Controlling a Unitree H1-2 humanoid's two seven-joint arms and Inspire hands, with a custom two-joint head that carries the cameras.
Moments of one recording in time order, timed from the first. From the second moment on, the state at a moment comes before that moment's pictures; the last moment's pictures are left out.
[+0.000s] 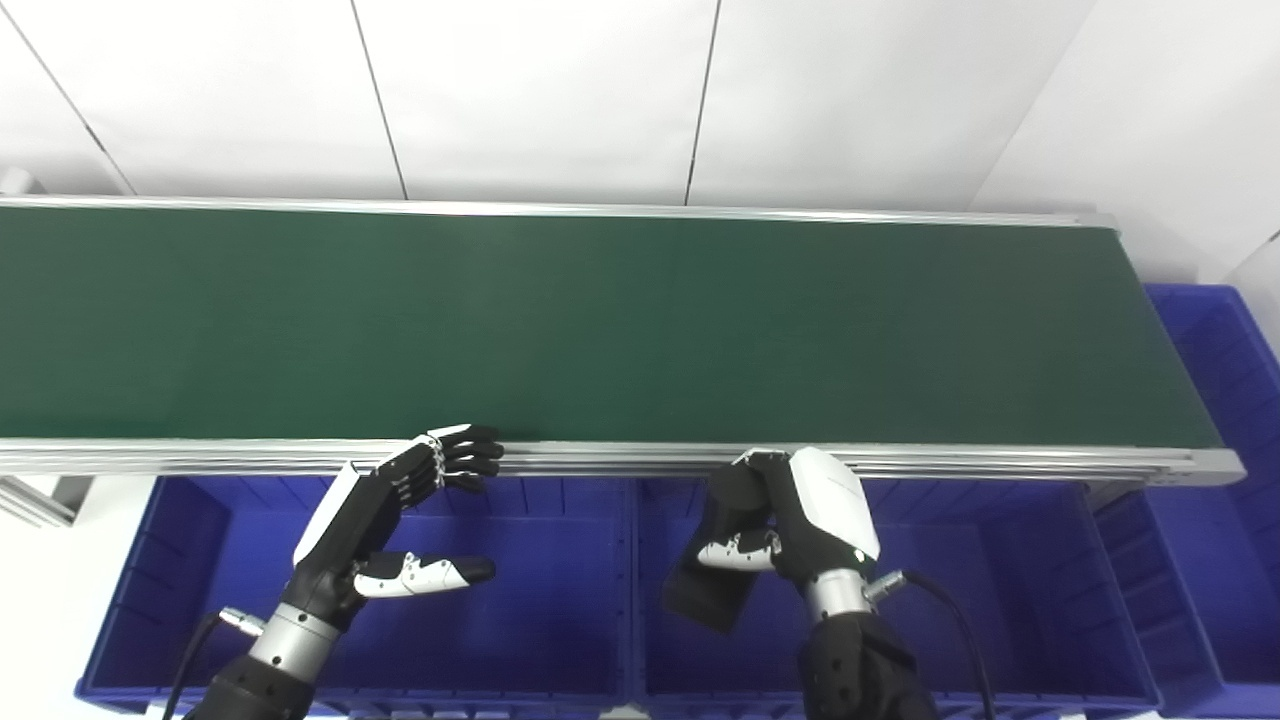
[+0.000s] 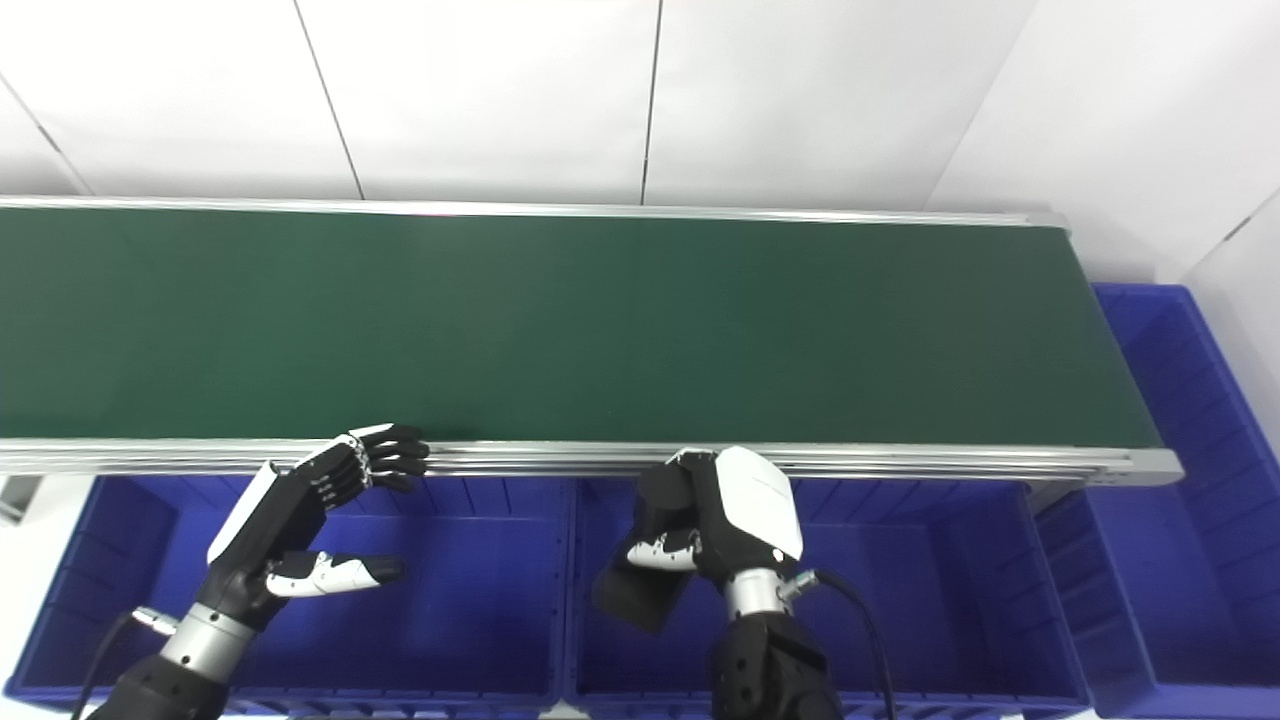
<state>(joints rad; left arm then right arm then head) 0.21 0.25 -0.15 0.06 -0.05 -0.44 -0.26 0.13 -0.04 0.37 -0.13 -0.92 0.46 0.03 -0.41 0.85</state>
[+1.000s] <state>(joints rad) 0.19 0.14 -0.10 0.05 -0.12 -0.44 -0.45 0.36 0.03 0.39 -0.35 -1.02 0.35 -0.16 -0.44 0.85</state>
